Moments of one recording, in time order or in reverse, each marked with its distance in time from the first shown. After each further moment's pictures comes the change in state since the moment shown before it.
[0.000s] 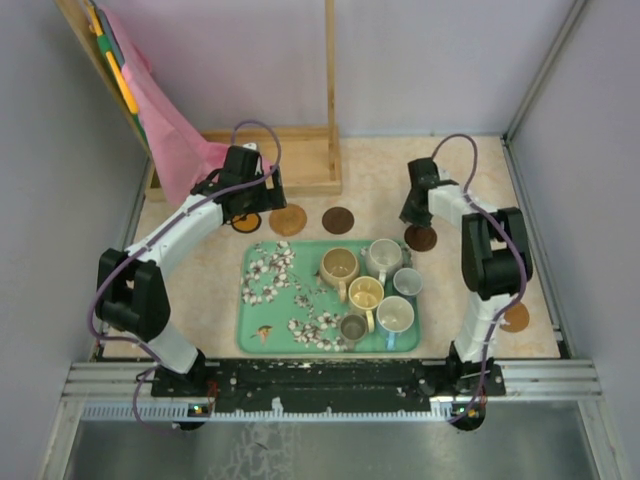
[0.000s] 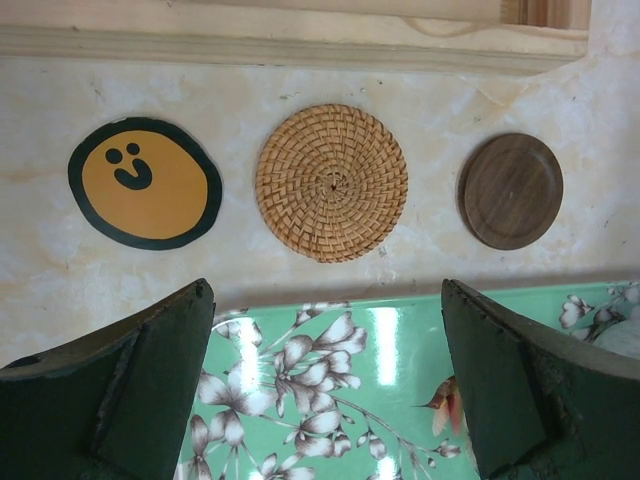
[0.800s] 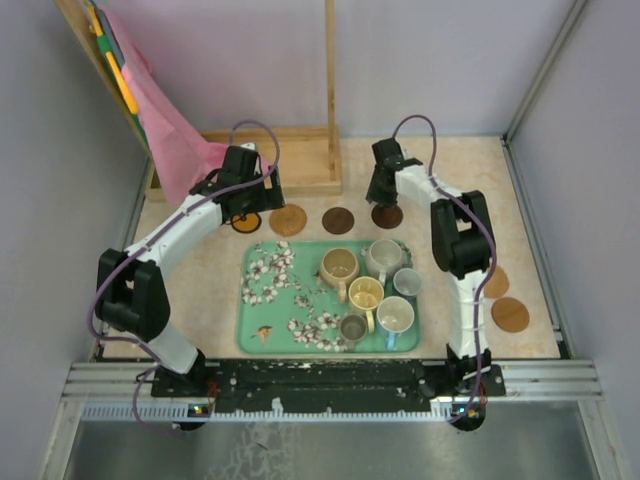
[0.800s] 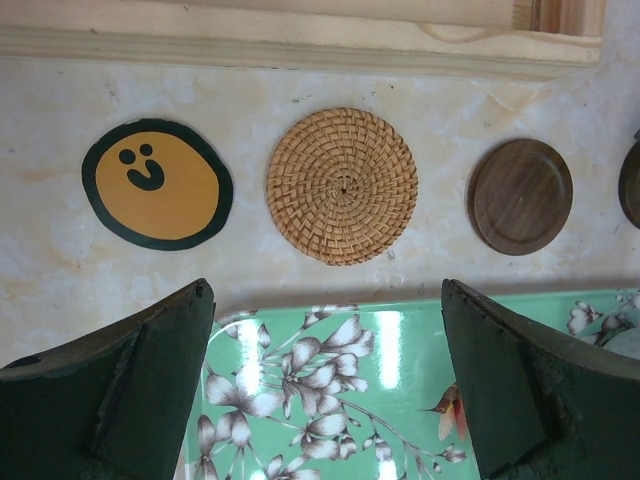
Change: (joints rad) left arm 0.011 0.000 0.000 -0.003 -0.014 0.007; right arm 0.152 0.303 0.449 -0.080 -0.066 0.009
